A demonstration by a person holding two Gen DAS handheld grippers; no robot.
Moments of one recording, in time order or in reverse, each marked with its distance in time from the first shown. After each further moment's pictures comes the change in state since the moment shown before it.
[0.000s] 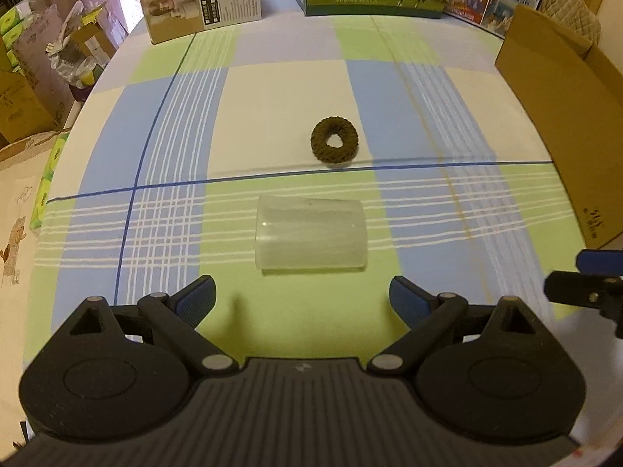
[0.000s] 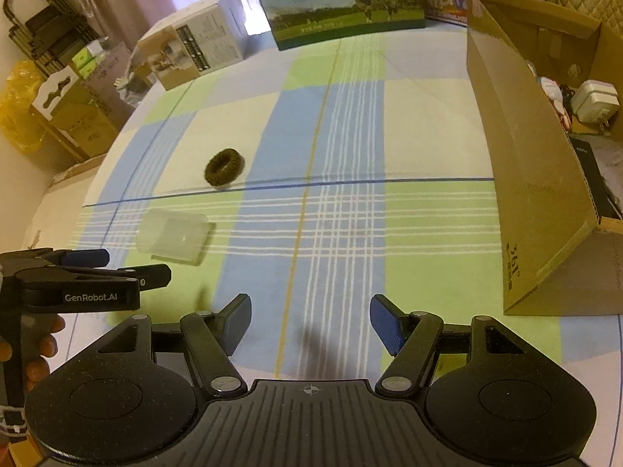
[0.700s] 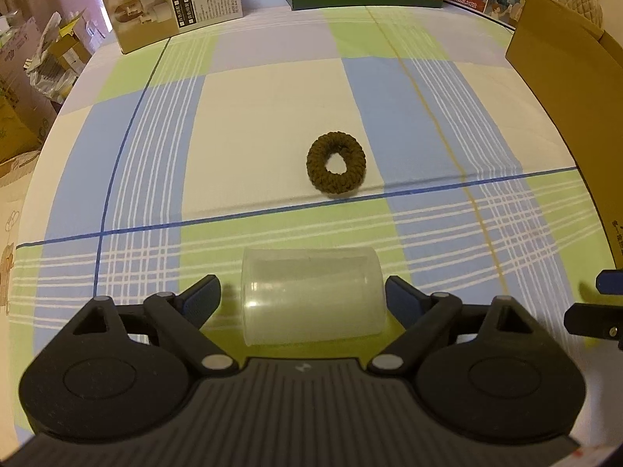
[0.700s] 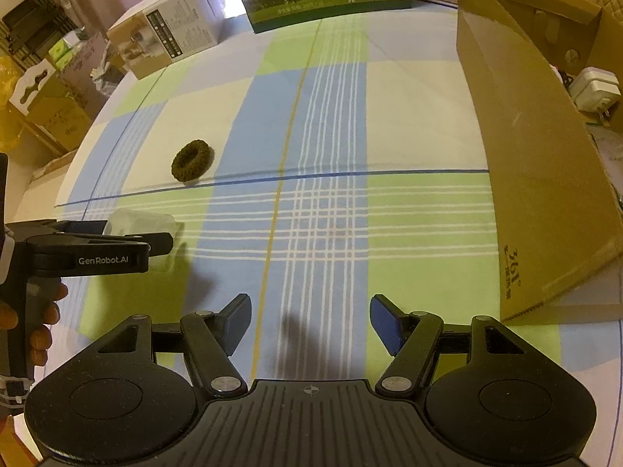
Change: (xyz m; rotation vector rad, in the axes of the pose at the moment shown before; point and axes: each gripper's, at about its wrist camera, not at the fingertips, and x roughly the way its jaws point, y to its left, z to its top) left arm 0.045 -0.001 0.030 0.055 0.005 -0.005; right arm 0.024 -0.008 0.013 0.013 0.052 -0.051
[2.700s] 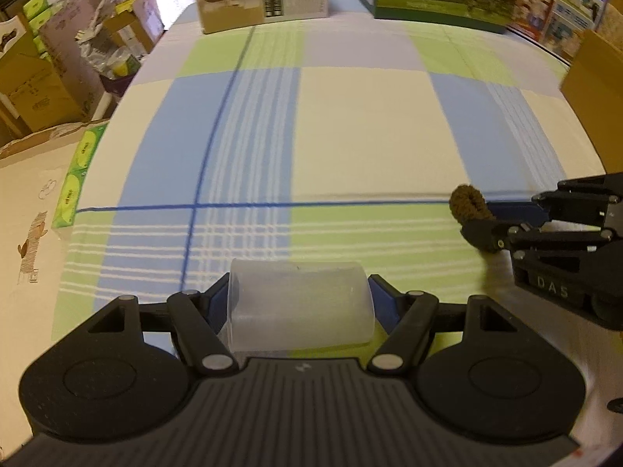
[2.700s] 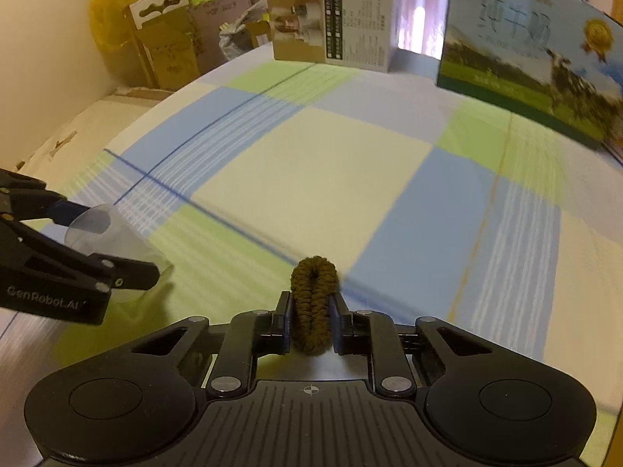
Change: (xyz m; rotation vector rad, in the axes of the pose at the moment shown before) left arm -0.016 0.058 -0.015 -0.108 -0.007 0.068; right arm 0.099 0.092 0.040 -0.500 -0.111 0.129
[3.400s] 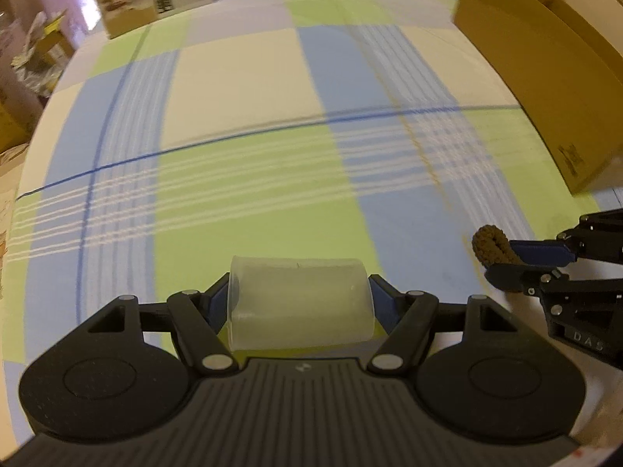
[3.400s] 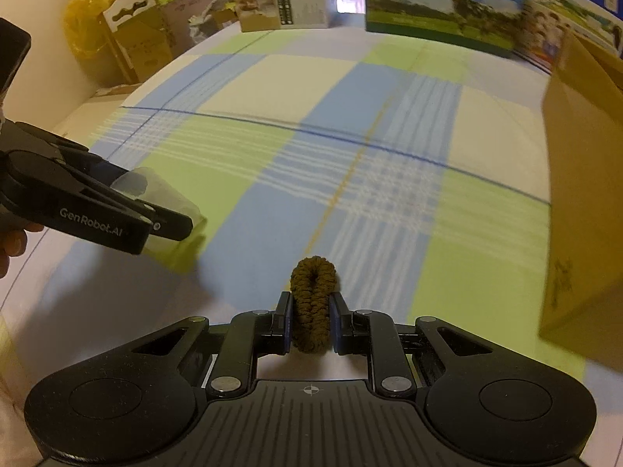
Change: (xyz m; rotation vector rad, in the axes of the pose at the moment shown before) left arm -0.031 -0.079 -0.051 0.172 0.041 -0.129; right arm -0.105 -0.002 -0.117 0.136 0.046 -0.049
